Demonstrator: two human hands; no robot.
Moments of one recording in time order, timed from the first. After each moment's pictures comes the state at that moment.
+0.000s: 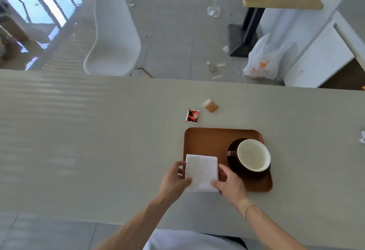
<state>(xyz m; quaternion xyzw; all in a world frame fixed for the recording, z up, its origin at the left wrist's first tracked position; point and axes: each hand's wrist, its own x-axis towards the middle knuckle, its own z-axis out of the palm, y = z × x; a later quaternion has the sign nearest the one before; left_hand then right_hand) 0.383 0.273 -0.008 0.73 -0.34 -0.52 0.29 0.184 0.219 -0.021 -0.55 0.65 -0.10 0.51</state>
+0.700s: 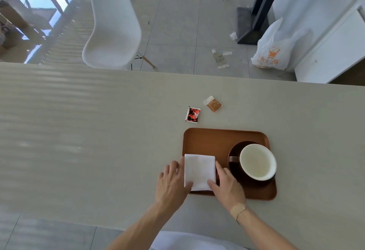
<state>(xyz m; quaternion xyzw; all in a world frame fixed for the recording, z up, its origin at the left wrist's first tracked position) 0.375 0.259 -0.034 0.77 -0.59 -0.22 -0.01 0.194 0.201 -0.040 -0.69 0.62 0.03 0.36</state>
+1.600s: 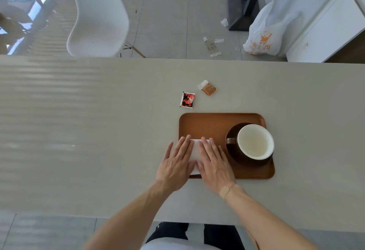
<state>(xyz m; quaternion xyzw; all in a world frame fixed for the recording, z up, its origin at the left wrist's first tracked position) 0.381 0.246 -0.065 0.66 -0.74 -0.14 -0.02 0.214 0.210 -0.062 -0.85 0.50 0.06 0.15</state>
